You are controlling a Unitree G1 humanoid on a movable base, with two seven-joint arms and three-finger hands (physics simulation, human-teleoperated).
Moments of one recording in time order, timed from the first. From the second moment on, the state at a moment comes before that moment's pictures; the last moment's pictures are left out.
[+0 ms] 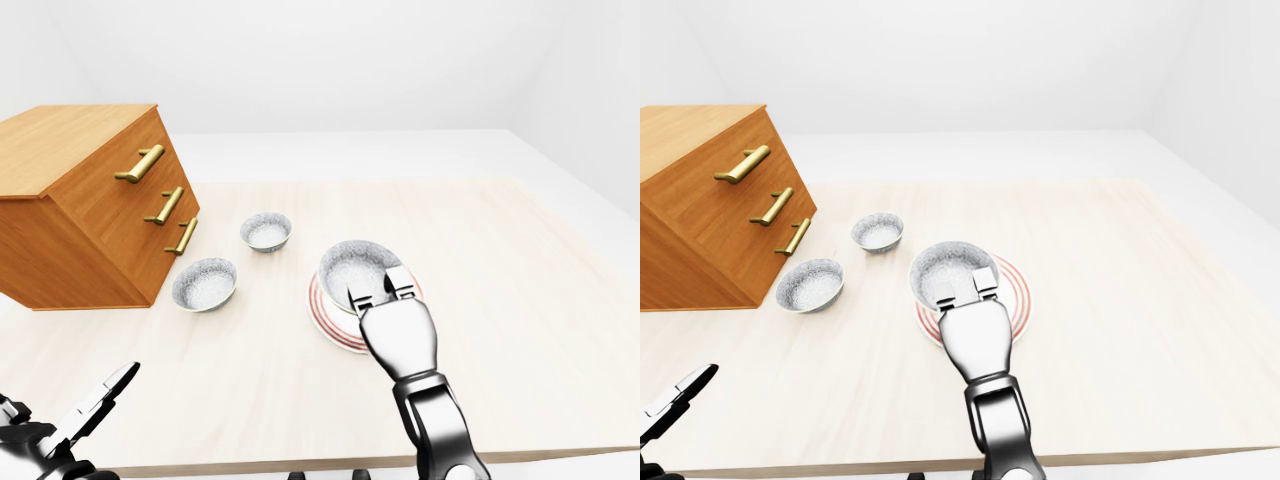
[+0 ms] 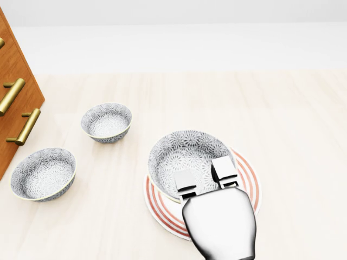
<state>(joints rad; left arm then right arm) 0.31 -0.15 0.68 -0.42 -0.16 -0.09 0.26 0.24 0.01 0.43 -0.53 -1.82 0.09 0.18</state>
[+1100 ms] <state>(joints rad) 0.31 -0.15 0.69 -0.44 -0.18 -0.09 0.25 0.15 0.04 0.29 -0.32 -1.81 0.09 0.10</state>
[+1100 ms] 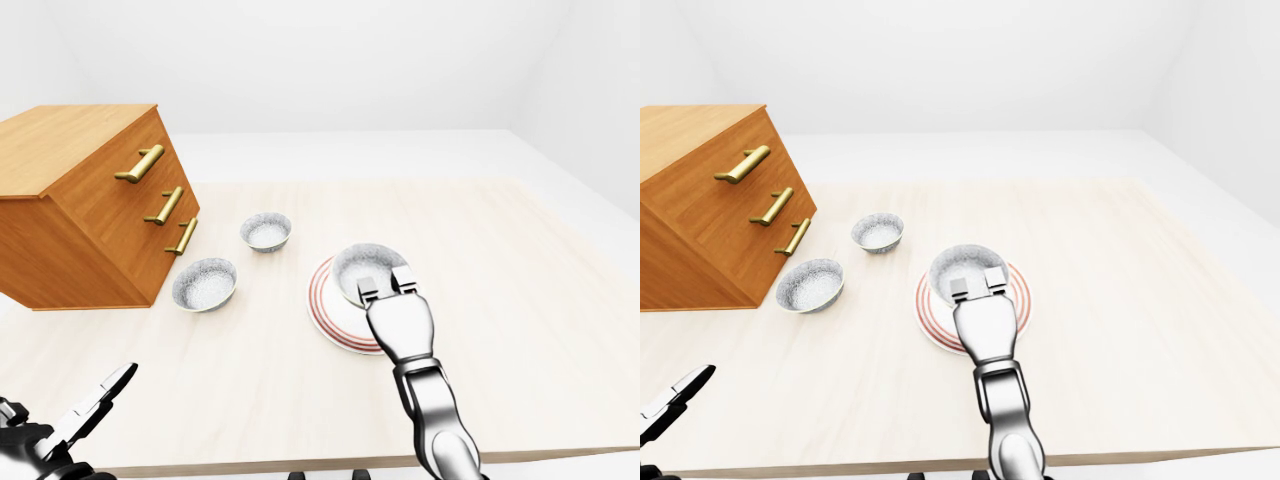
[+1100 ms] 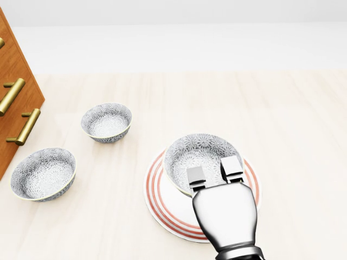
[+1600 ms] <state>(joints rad) 0.32 -0.15 0.69 -0.44 -0.18 -0.09 0.24 0.14 0.04 0.30 -0.20 -1.72 0.09 -0.02</state>
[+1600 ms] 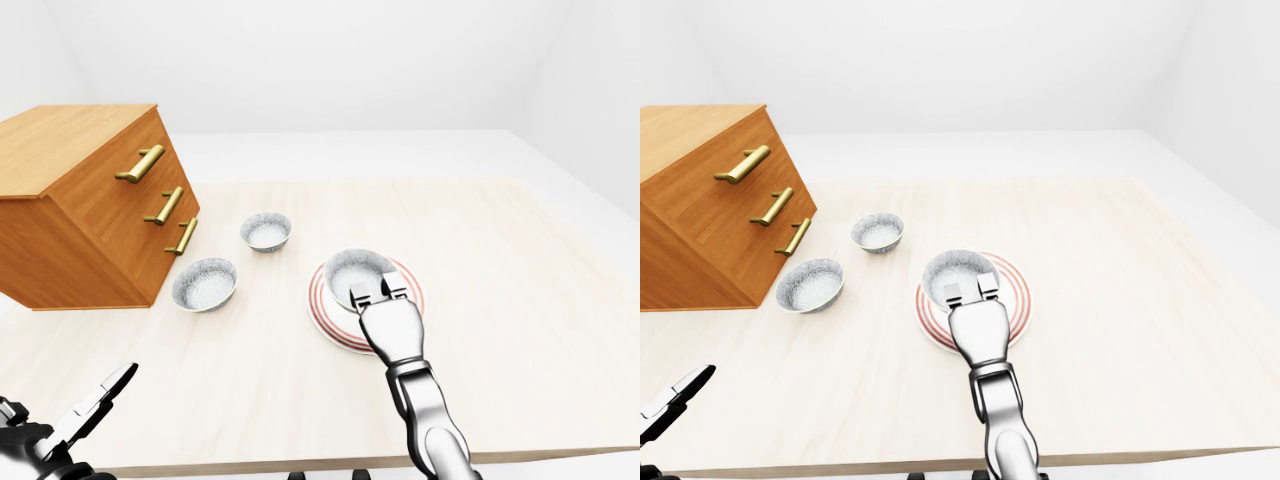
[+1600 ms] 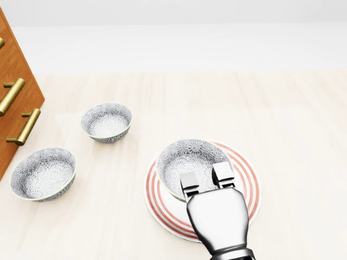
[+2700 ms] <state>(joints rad) 0.32 -0.16 0.68 -0.44 -0.17 -0.09 0.24 0.10 0.03 0.26 -0.08 -1.71 0.09 -0.06</state>
